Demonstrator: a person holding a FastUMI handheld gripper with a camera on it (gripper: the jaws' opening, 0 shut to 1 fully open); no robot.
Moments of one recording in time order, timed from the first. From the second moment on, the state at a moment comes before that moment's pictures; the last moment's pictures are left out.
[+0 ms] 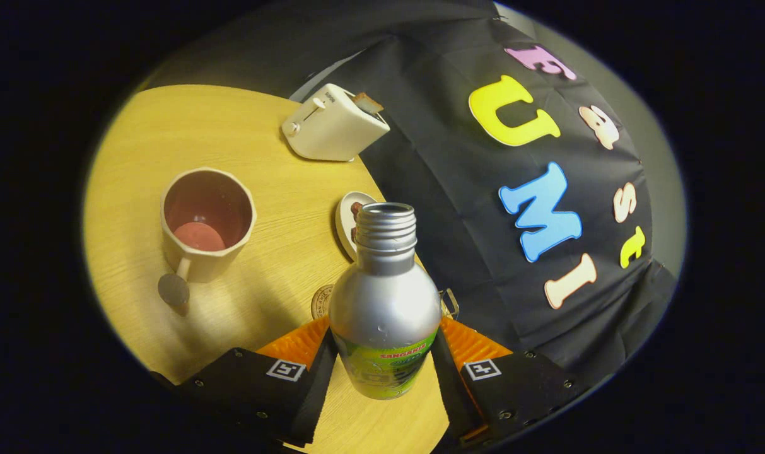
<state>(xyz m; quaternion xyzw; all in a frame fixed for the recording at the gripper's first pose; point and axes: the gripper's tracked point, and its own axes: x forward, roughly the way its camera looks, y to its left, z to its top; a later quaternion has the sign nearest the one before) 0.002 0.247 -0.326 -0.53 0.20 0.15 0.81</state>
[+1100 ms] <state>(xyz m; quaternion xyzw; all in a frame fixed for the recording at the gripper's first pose) 0.008 0.274 -0.328 -0.70 0.14 0.18 0.67</state>
